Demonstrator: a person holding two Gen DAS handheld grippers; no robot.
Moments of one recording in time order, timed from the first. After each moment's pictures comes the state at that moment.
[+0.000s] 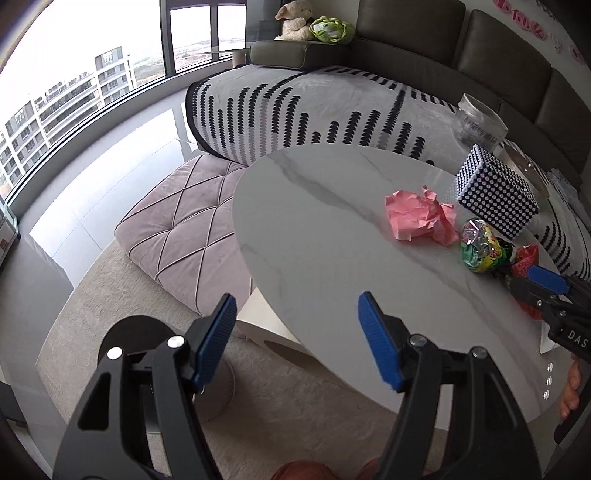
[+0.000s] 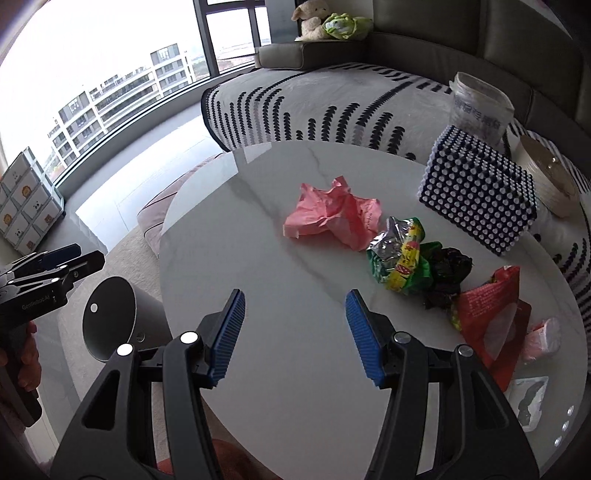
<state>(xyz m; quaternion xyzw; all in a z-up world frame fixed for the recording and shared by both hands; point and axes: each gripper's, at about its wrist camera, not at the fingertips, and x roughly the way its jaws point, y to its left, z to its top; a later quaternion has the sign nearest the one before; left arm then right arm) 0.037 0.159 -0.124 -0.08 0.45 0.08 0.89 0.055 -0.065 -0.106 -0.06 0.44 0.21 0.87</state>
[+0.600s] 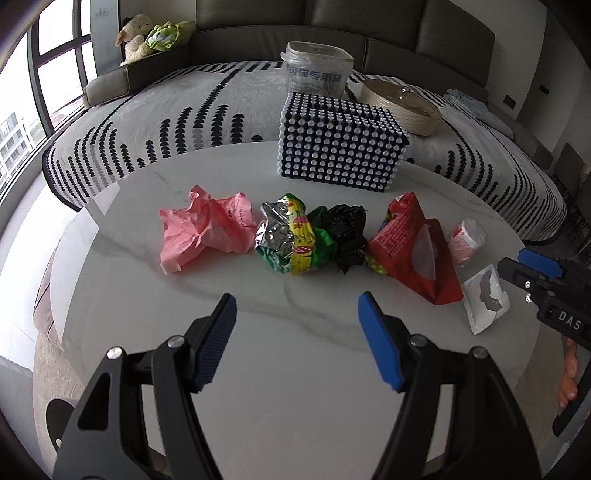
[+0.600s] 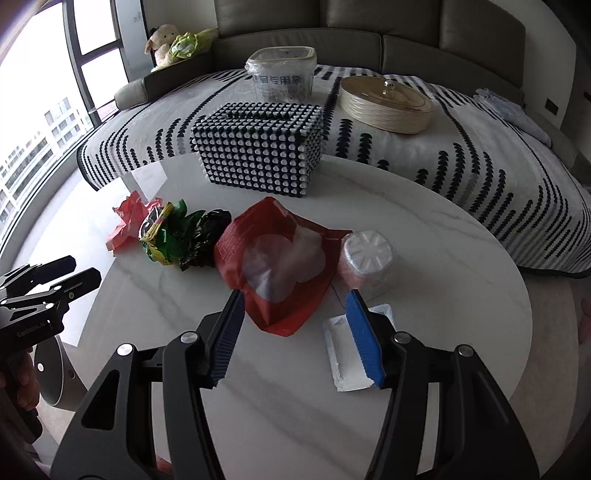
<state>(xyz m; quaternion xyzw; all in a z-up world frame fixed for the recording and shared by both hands) 0.111 -0.052 -0.139 0.01 0.46 -0.13 0.88 0.043 -0.277 -0.118 0.02 0.44 0.00 0.90</state>
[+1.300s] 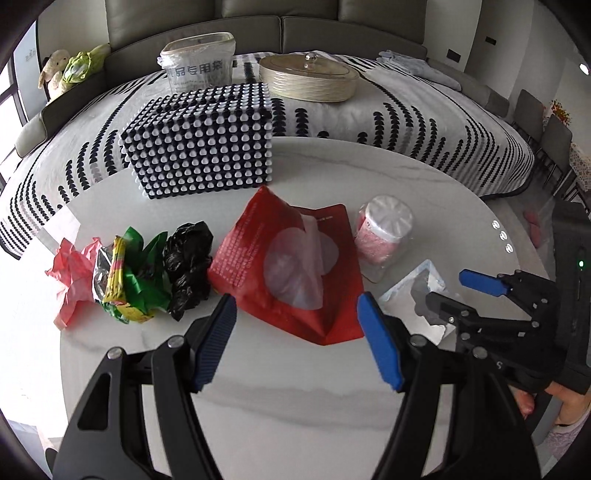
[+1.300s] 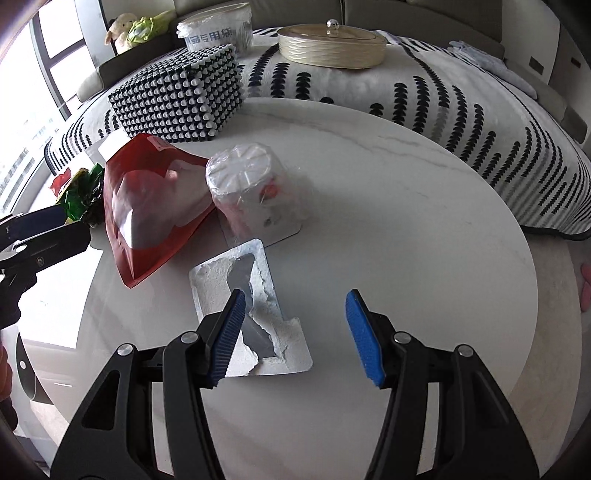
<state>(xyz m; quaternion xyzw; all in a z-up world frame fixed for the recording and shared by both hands) 0.133 -0.194 -0.165 0.08 0.46 -0.22 0.86 0.048 -0.362 -0.196 0.05 0.49 -0.02 0.87</state>
